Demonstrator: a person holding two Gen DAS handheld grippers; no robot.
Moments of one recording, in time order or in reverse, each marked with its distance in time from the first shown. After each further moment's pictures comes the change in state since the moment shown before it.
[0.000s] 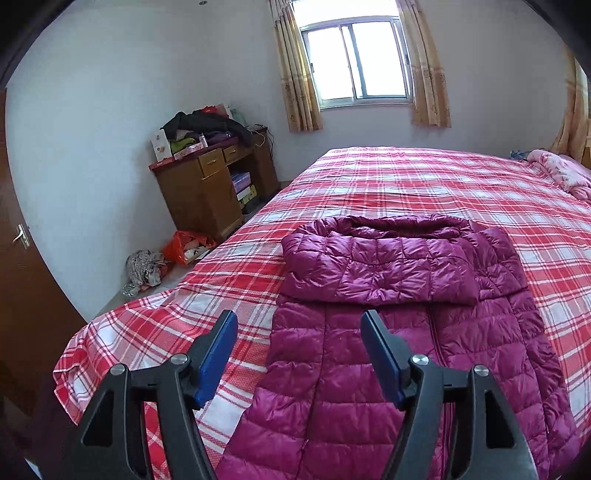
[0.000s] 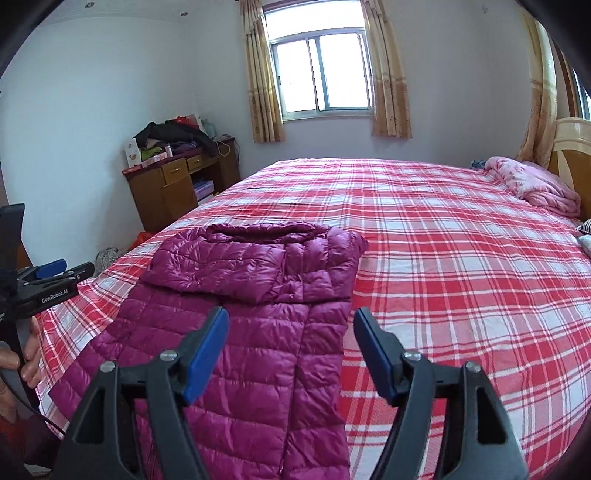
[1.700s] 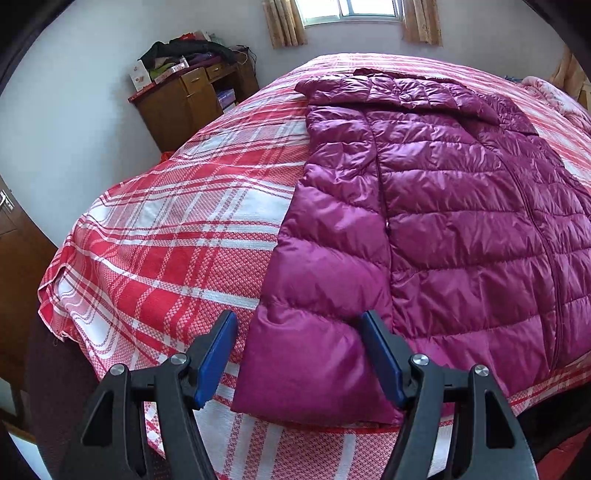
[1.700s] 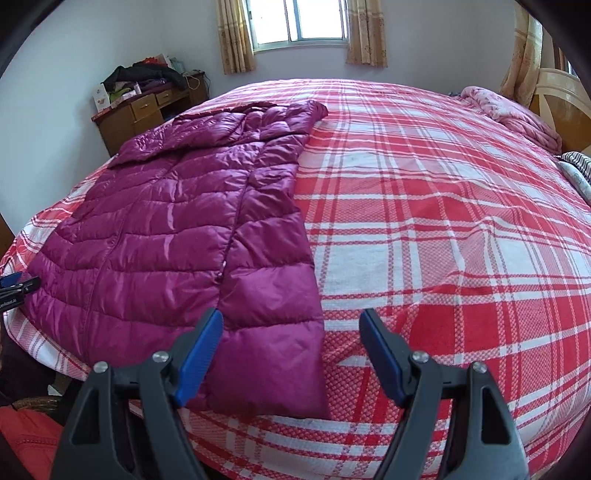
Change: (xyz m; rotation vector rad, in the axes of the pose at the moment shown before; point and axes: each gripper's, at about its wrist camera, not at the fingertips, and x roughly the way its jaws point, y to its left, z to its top) left arm 0.024 0.069 -0.168 0.078 0.321 -0.045; right arm 0.002 -0.023 -0.145 0.023 0.287 -0.122
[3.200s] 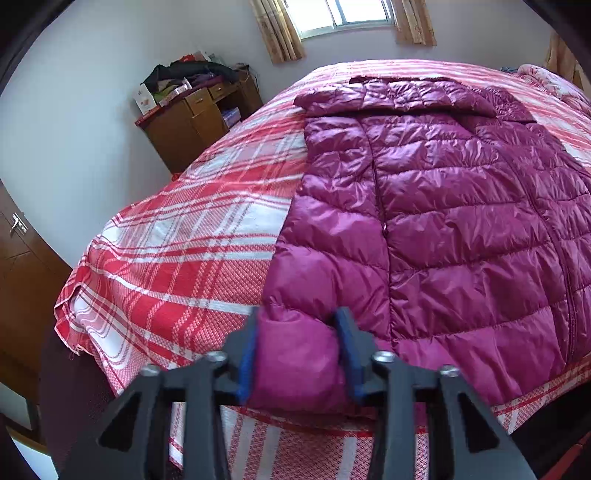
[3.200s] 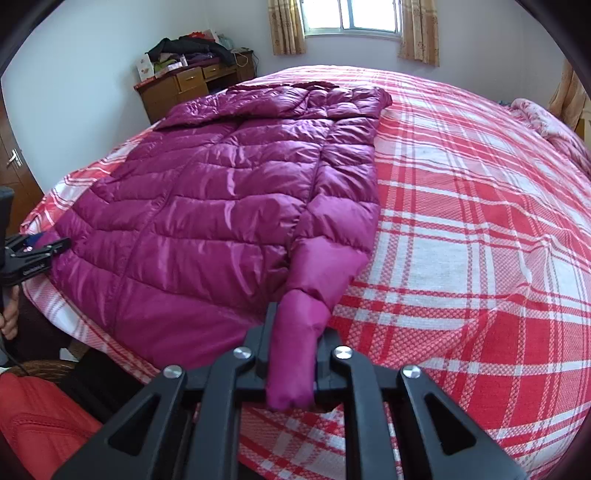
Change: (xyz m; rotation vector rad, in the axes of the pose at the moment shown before) left arm -0.007 -0.011 -0.003 0.053 -0.068 0.048; right arm 0.005 0.035 -0.002 -0.110 0.040 0.175
